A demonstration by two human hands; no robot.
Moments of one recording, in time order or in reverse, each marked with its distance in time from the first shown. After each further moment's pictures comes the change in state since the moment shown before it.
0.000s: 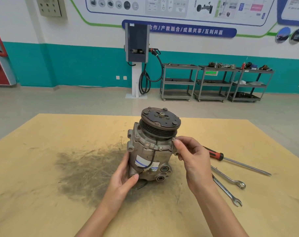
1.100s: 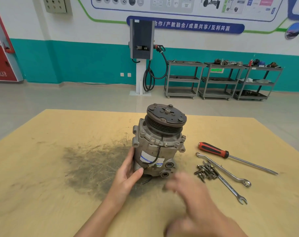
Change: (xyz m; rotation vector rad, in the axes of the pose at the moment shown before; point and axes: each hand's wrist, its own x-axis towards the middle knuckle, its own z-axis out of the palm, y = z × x) left_hand 0.003 -0.006 -0.001 -0.030 -0.010 0.001; right_hand -0.059 0.005 -0.021 -0.925 -0.646 -0.521
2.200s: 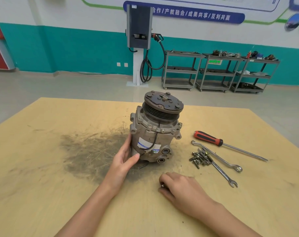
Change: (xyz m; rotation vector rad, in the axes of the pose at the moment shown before) left_hand 0.002 -0.007 -0.007 -0.029 -0.030 -0.017; right_hand -0.022 0.014 0.020 -0.374 -0.393 0.138
